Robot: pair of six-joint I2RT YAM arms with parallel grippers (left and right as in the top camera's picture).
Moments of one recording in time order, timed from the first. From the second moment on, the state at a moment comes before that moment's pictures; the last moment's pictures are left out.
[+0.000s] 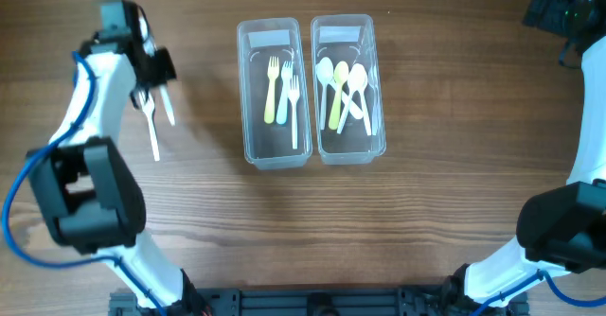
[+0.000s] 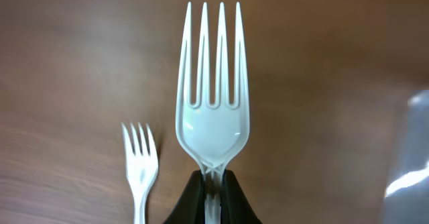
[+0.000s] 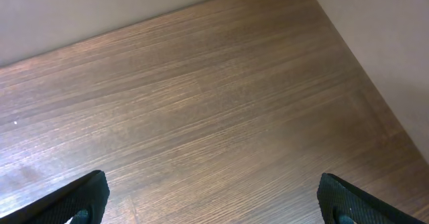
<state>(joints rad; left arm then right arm) 0.13 1.93 1.55 -0.73 -0.01 -0.16 -0.29 1.83 1.89 -0.89 0.17 0.03</state>
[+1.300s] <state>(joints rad) -0.33 1.99 1.65 -0.83 0.04 -0.37 -0.29 1.83 1.89 -0.89 0.17 0.03</state>
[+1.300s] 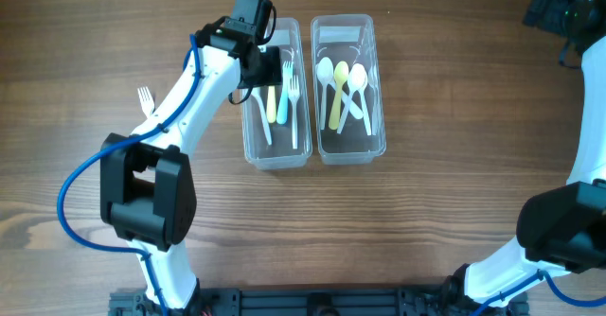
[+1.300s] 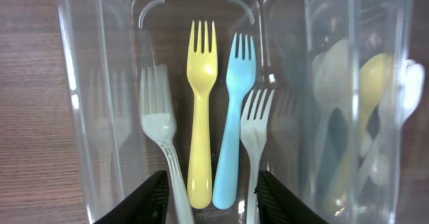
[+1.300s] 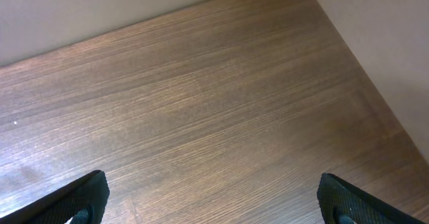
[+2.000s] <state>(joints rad) 0.04 1.76 1.73 -1.16 -0.16 -0.28 -0.29 1.83 1.89 -0.89 0.17 0.03</state>
